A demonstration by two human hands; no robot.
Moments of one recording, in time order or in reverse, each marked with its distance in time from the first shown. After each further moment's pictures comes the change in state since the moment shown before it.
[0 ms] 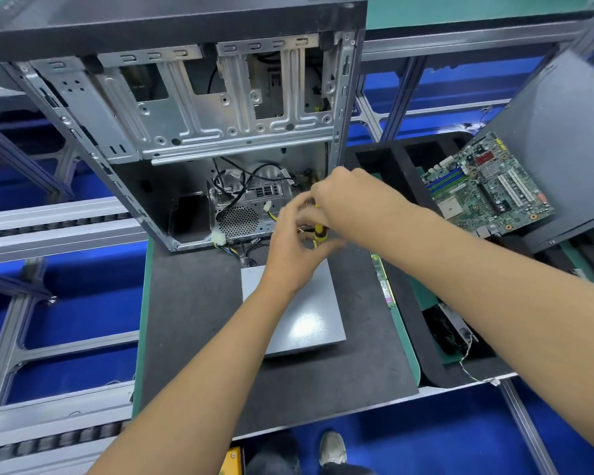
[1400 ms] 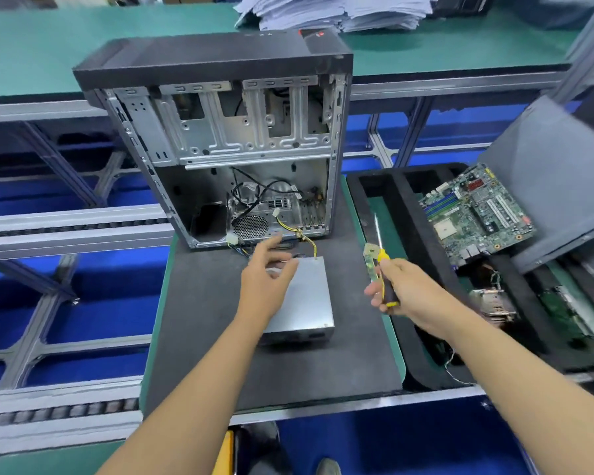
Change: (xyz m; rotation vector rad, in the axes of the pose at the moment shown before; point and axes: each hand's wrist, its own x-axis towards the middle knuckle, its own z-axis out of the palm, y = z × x) left_hand -0.079 -0.004 -0.026 0.109 0.220 -0.143; right_hand -0.126 0.030 0.098 1.604 -0.080 0.679
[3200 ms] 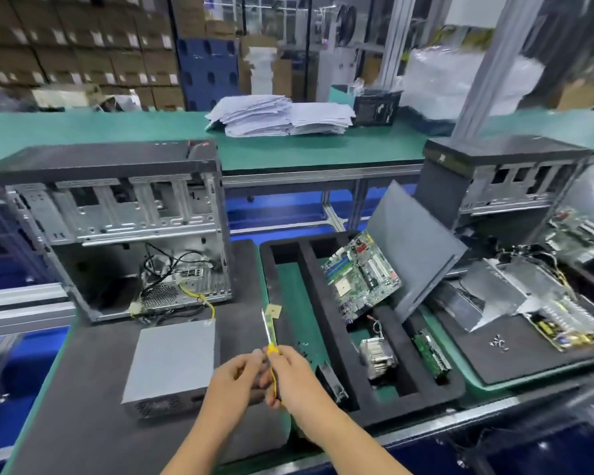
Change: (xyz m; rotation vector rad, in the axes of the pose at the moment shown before) left_hand -0.104 0.037 -0.001 -0.270 -0.200 -0.292; right_hand -0.080 0.029 0.091 0.112 -0.117 -0.138
